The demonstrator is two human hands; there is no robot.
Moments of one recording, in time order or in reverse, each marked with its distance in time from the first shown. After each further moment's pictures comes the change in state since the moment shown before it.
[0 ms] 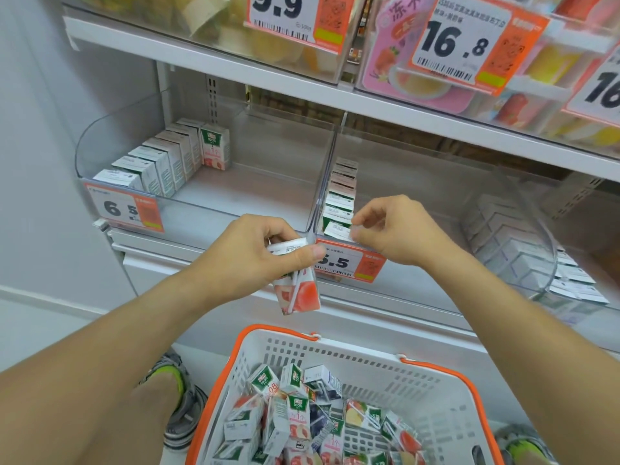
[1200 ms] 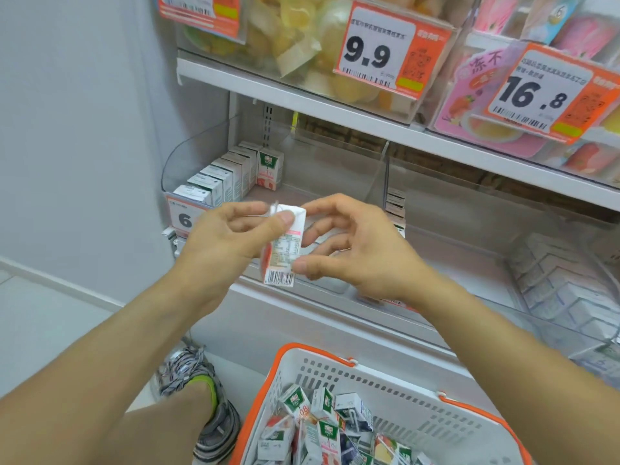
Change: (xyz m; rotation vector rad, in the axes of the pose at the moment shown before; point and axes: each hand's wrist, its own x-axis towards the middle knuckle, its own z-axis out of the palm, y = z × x) left_hand -0.031 -0.016 -0.076 -0.474 0.397 -0.151; right_hand -0.021 -0.119 0.039 0.590 -0.201 -0.333
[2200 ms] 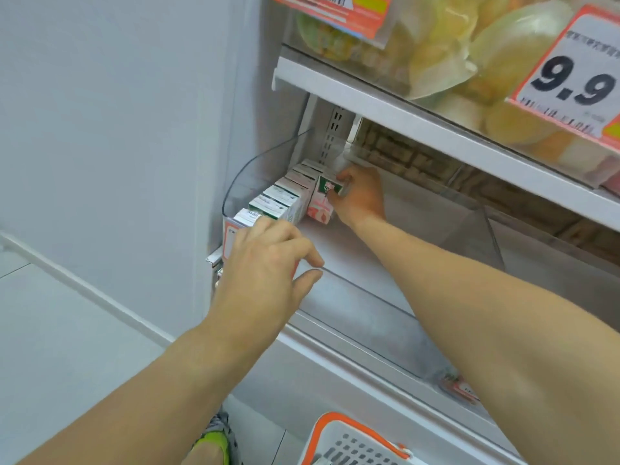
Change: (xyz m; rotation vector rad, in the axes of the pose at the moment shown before) left_hand 0.080 -0.052 -0.058 0.882 0.209 0.708; right_hand 0.290 0.106 0.051 -0.530 0.427 0.020
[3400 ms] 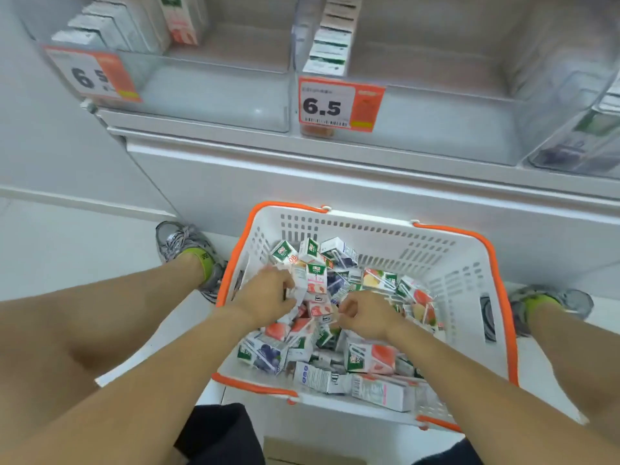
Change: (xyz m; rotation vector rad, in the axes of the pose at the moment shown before) left_hand -0.268 0.106 0.111 0.103 -1.202 -0.325; right_hand -0.519 0.182 -0.100 0.197 -0.889 0.586
